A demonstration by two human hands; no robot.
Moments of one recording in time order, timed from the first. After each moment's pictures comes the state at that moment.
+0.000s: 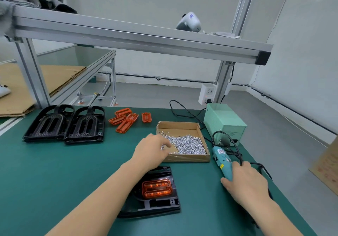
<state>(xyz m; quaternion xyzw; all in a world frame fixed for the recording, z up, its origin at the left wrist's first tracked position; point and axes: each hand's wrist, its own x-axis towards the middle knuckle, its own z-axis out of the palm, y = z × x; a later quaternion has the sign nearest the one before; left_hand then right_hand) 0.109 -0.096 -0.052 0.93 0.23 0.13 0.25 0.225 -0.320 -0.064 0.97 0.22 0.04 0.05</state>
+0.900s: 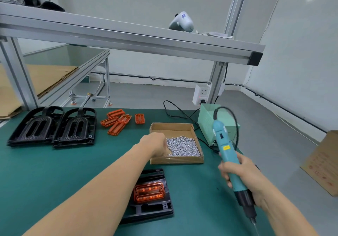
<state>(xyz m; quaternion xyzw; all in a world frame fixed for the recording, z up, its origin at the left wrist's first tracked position) 0.164 -0.086 -0.044 0.95 0.25 -0.05 0.19 0.237 -0.337 -0.031 0.74 0.19 -0.29 -0.57</state>
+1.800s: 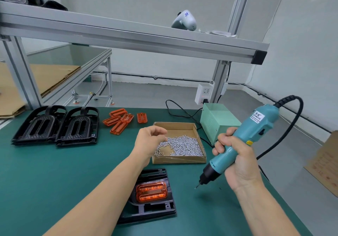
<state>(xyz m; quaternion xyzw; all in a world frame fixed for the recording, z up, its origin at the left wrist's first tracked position) 0.138 -0.090 -0.052 0.67 0.29 0.27 0.63 0.209 -0.287 -0.012 0.46 0.20 -0.17 -0.85</state>
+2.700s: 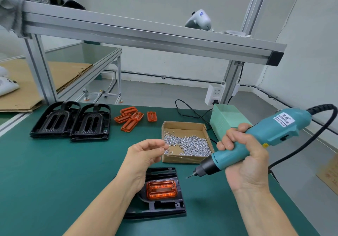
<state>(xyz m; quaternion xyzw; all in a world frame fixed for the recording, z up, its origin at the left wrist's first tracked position) 0.066 -0.112 -0.051 0.50 0.26 0.29 0.78 0.178 -0.271 0.006 0.36 0.21 -0.16 -0.89</state>
